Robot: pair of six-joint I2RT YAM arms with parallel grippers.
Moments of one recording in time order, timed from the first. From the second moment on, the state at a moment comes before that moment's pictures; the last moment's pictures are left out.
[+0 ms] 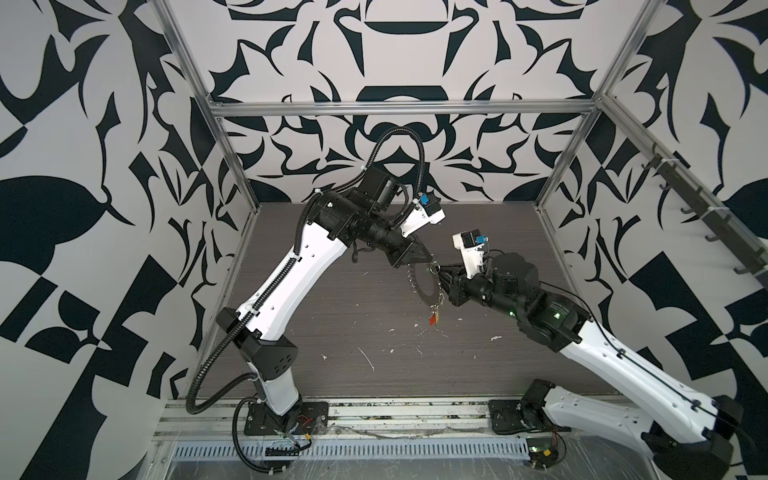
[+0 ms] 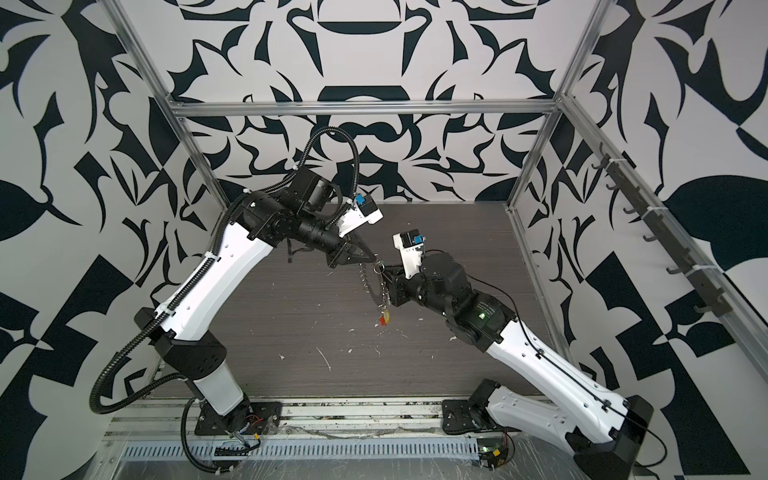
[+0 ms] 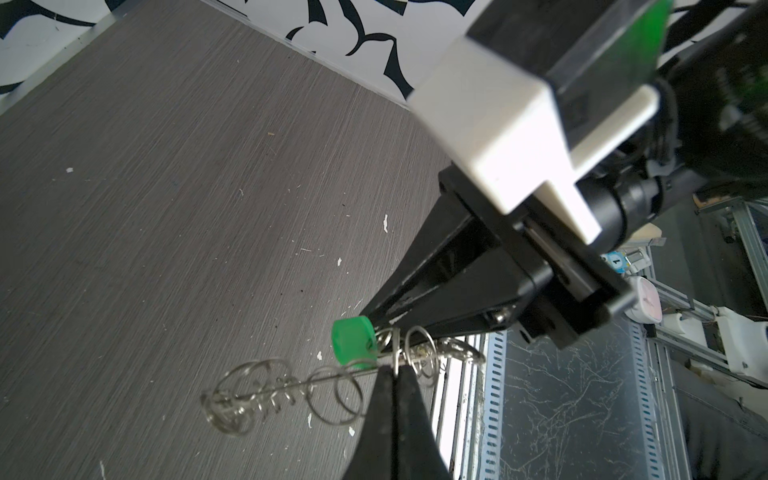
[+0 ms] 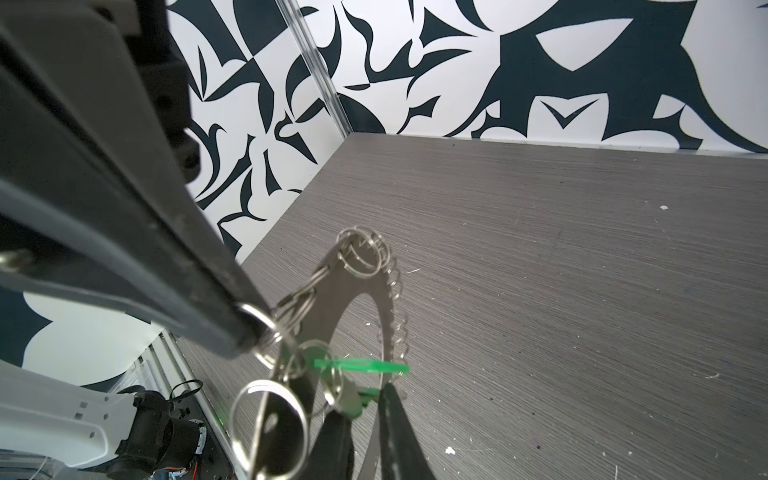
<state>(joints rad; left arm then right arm) -0.73 1.74 2.14 -1.29 0.67 0.25 0.77 0.98 1.00 -0.39 -0.08 0.42</state>
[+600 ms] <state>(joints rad) -0.73 1.74 2.15 -1.30 0.69 0.25 0.77 0.98 1.00 -0.39 -0.09 0.41</state>
